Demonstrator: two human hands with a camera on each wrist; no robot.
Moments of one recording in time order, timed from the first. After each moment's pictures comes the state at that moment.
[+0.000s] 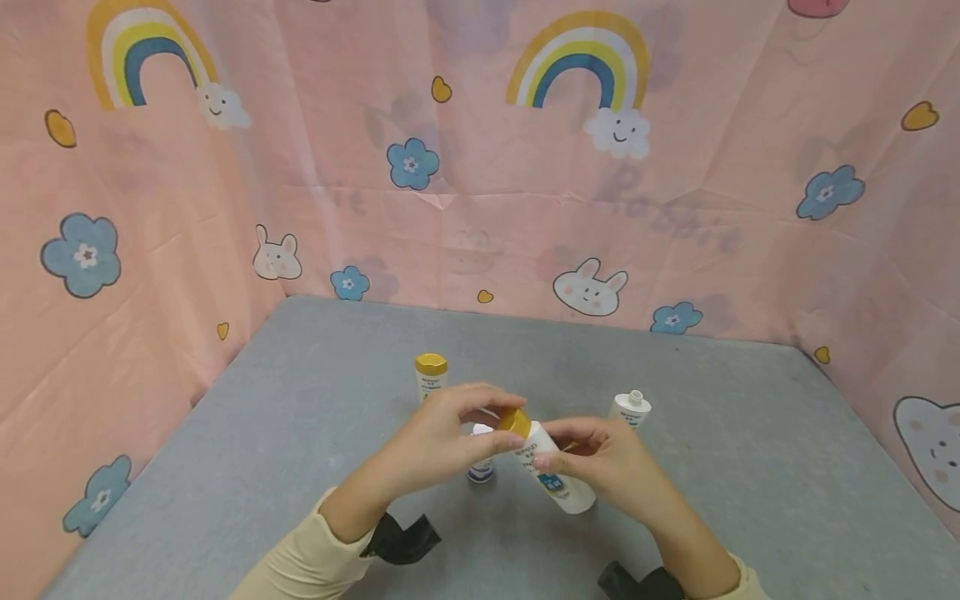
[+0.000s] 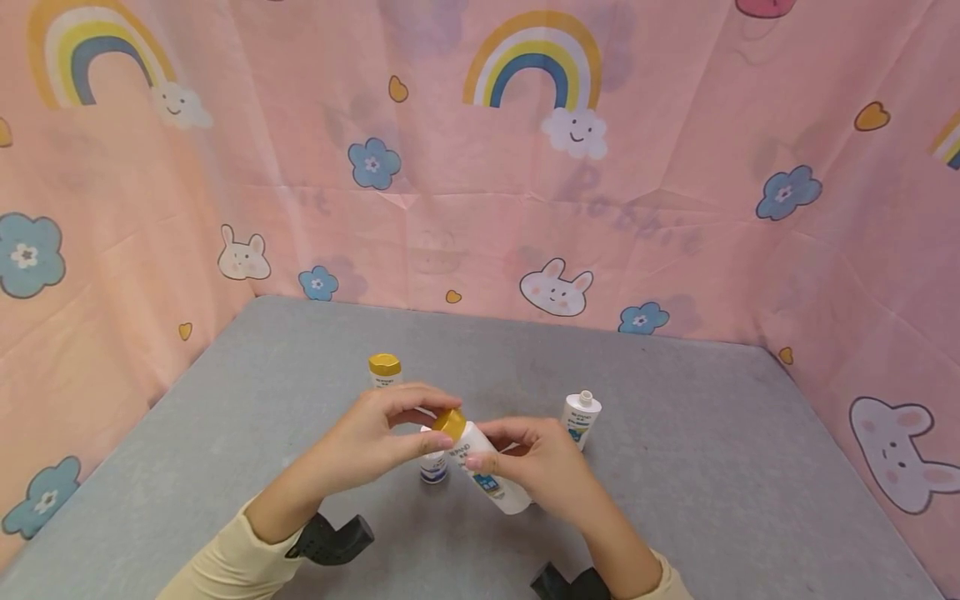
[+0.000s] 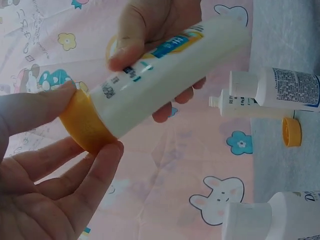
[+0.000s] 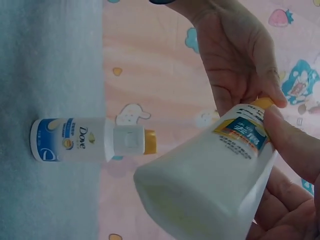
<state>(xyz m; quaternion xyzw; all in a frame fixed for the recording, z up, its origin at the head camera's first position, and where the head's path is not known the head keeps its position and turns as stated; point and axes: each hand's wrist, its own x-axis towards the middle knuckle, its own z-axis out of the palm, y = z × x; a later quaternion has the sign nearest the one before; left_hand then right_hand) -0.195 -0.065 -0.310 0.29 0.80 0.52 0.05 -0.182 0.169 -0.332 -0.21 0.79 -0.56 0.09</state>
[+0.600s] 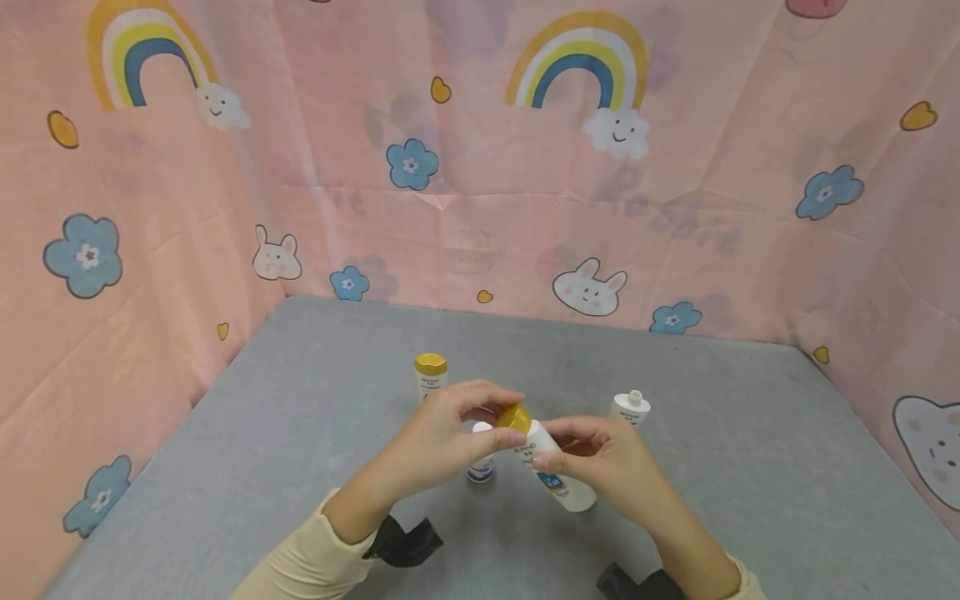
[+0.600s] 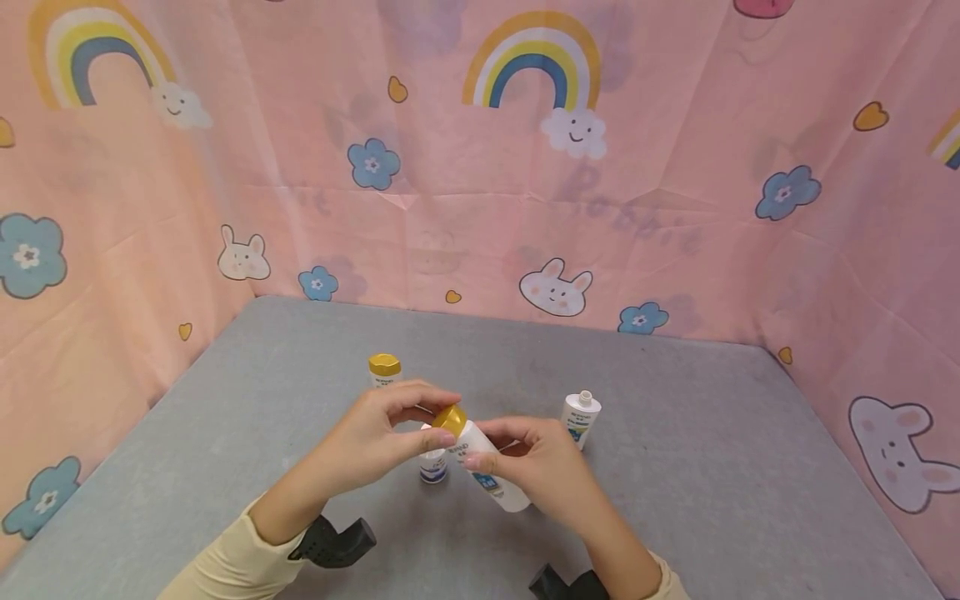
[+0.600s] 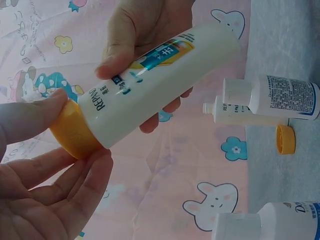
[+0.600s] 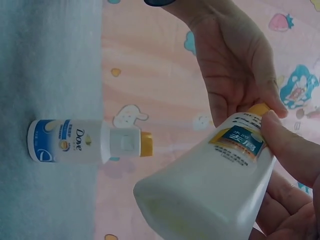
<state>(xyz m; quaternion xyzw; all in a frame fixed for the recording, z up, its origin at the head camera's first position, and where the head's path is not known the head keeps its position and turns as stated) -0.193 -0.062 -0.312 0.28 0.80 0.54 0.04 -0.179 0.169 -0.329 -0.18 0.80 -0.56 0.08</state>
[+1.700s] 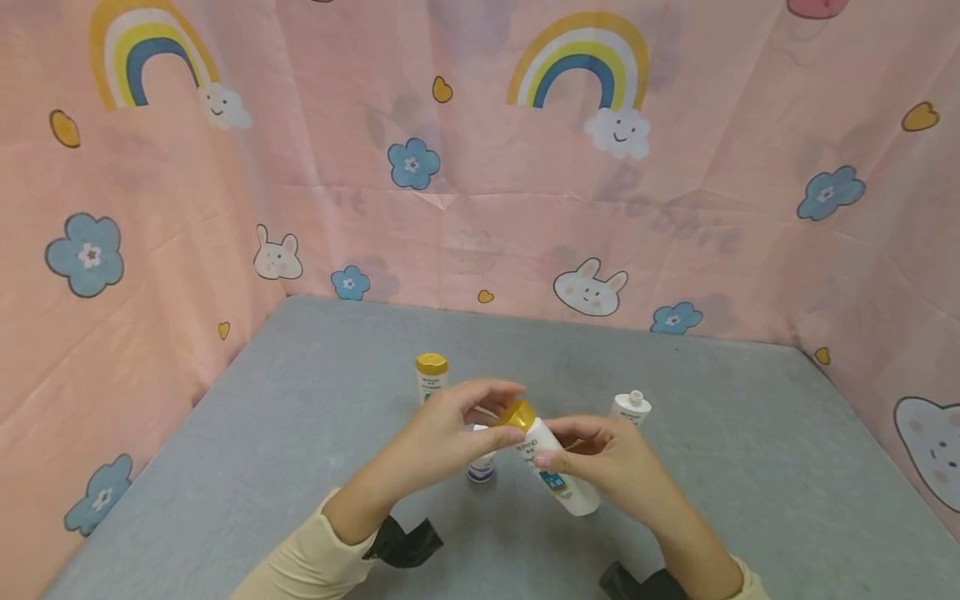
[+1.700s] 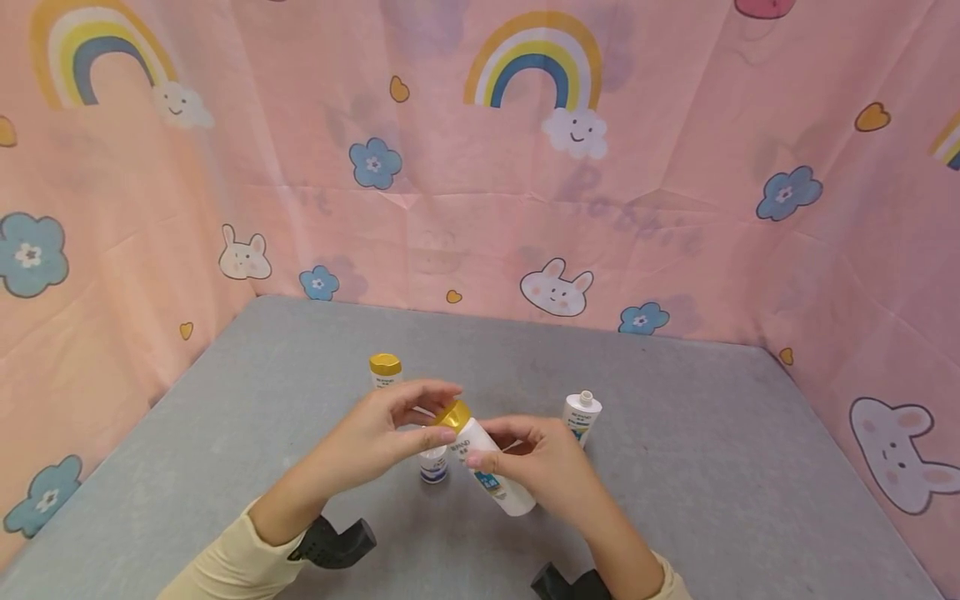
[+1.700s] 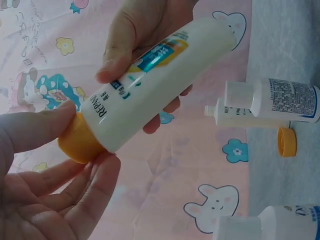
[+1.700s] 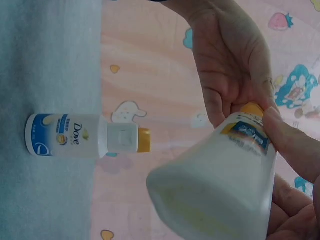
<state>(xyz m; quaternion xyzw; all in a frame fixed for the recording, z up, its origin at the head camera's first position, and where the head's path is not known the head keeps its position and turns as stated) -0.197 -0.061 -0.313 0.27 0.80 0.54 0.06 -0.178 0.169 -0.325 -0.16 0.80 -0.57 0.10</state>
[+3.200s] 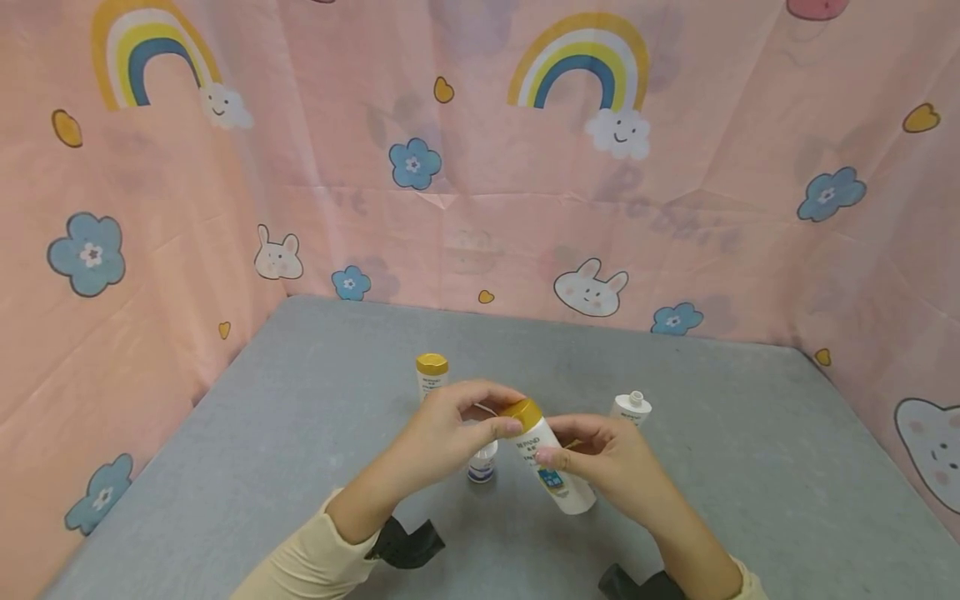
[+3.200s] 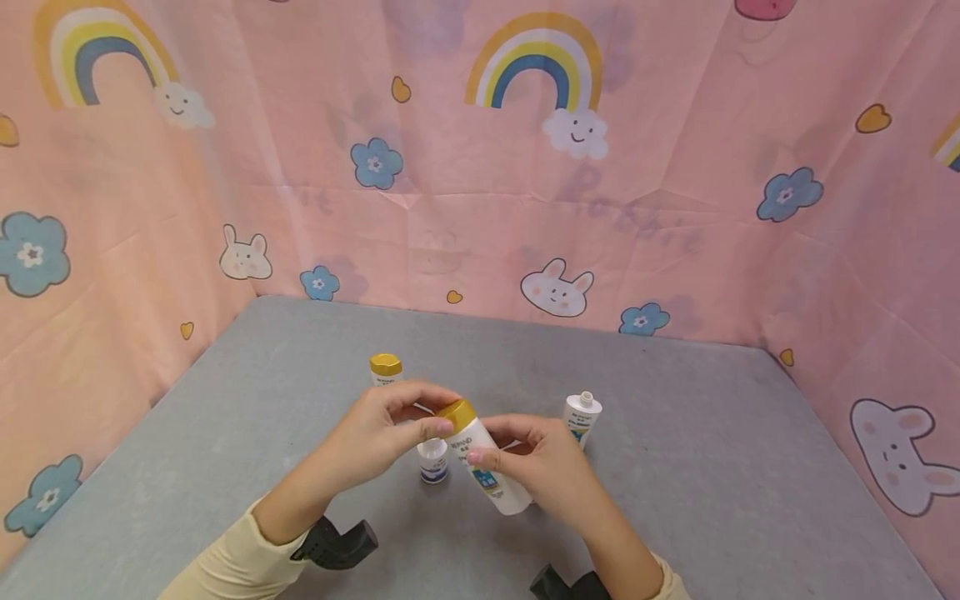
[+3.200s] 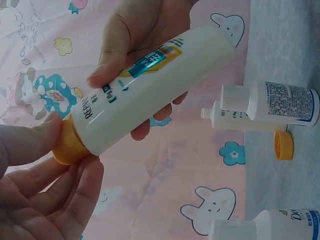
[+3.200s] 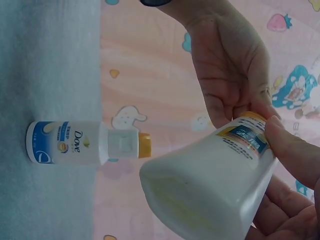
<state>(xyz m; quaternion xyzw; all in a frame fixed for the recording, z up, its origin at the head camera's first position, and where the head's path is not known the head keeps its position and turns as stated) -0.197 -0.059 -0.315 0.23 0.80 0.54 0.04 -0.178 0.167 -0.325 -0.17 0.80 -0.57 0.08</state>
